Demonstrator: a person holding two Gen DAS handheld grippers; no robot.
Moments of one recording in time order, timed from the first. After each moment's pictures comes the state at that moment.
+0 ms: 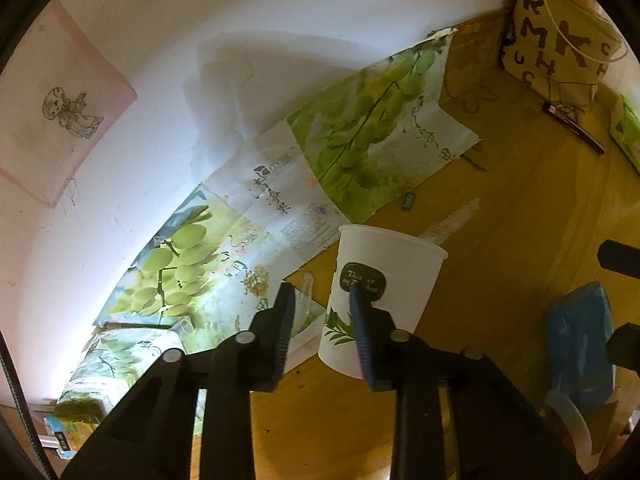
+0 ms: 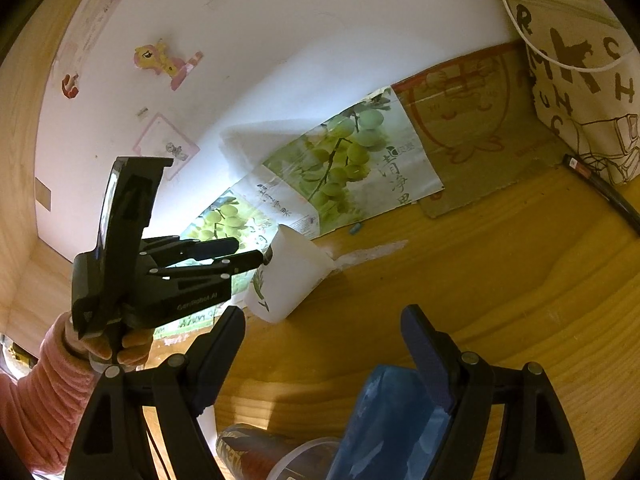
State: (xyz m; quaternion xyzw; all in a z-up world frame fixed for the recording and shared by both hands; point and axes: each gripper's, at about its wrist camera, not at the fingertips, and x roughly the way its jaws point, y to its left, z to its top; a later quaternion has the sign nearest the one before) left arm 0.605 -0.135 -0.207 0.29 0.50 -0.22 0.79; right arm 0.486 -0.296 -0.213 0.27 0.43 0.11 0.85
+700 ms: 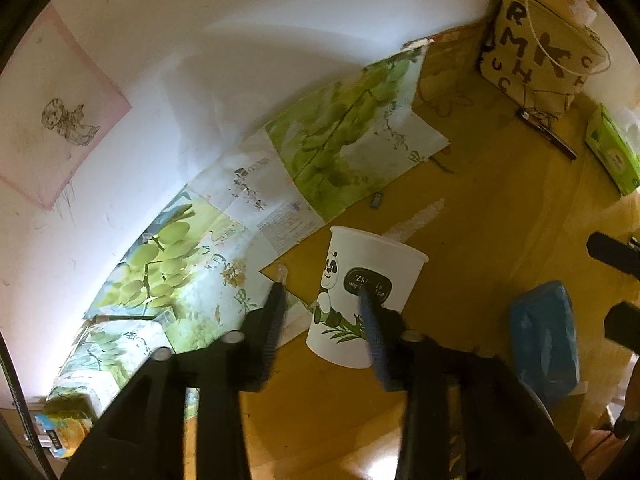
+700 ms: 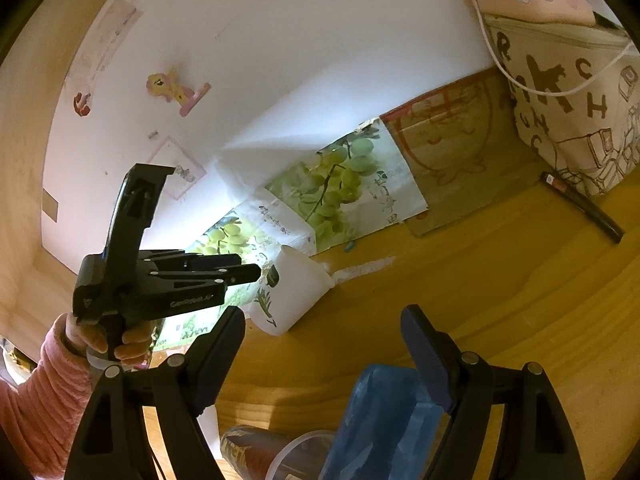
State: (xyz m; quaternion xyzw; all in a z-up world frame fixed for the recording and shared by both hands) left arm 0.595 -0.140 -0.189 0.27 0.53 -0.25 0.76; right arm 0.469 -0.309 -0.197 0.28 0.40 0.10 0.87
